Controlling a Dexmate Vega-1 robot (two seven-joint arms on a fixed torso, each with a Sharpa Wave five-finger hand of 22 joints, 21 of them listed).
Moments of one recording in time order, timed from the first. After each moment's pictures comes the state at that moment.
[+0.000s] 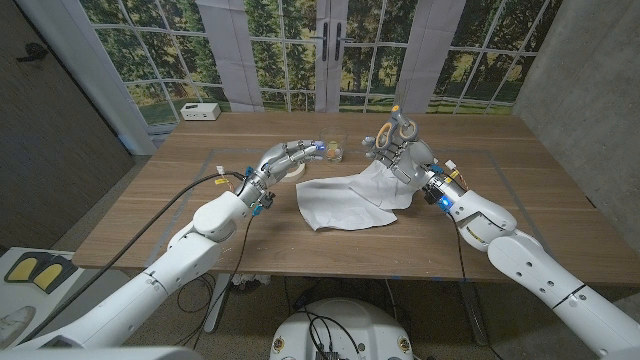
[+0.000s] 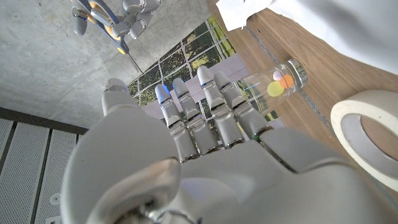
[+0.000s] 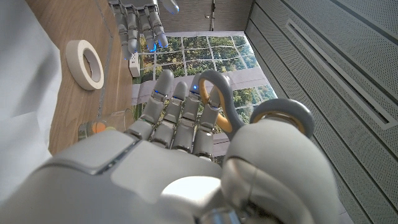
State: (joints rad) left arm 1.03 0.70 0.41 -1.70 -0.46 -0.37 -0.11; left_hand 0.86 0.00 -0.21 -0.06 0.41 0.87 -0.22 0.19 0.19 0.85 -0.22 0.20 0.20 0.82 -0.10 0.19 0.19 0.60 -0.05 0.30 0.21; right arm -1.19 -0.70 -0.27 -1.94 1.10 0.12 0.31; right_hand 0.70 0.01 -0.25 -0.03 0.43 0.63 0.00 1.17 0.64 0.61 -0.01 0.66 0.19 0.35 -0.04 0.67 0.23 0.23 0.01 1.26 0.18
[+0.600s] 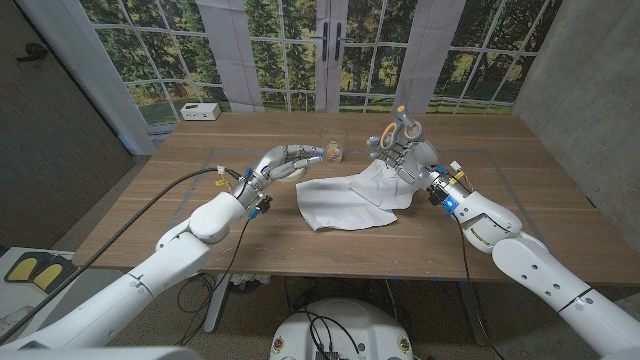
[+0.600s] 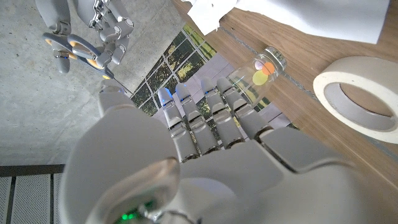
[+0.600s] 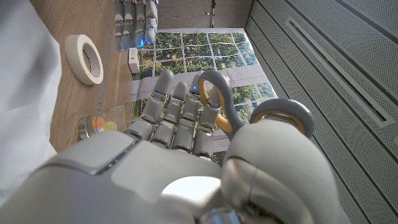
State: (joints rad) left arm 1.06 0.75 0.41 -1.77 -0.25 -0.32 0.02; left_hand 0.85 0.00 -0.25 -0.05 0.41 0.81 -0.22 0.19 0.19 0.77 -0.21 0.19 0.20 0.67 -0.06 0.18 0.19 0.53 -0.05 0.26 0.21; right arm -1.21 -0.71 -0.25 -1.95 1.10 0.13 0.31; right_hand 0.70 0.01 -0.25 -0.04 0.43 0.62 0.01 1.17 0.64 0.60 -0.01 0.65 0.19 0.35 -0.04 0.67 0.23 0.24 0.00 1.26 0.18
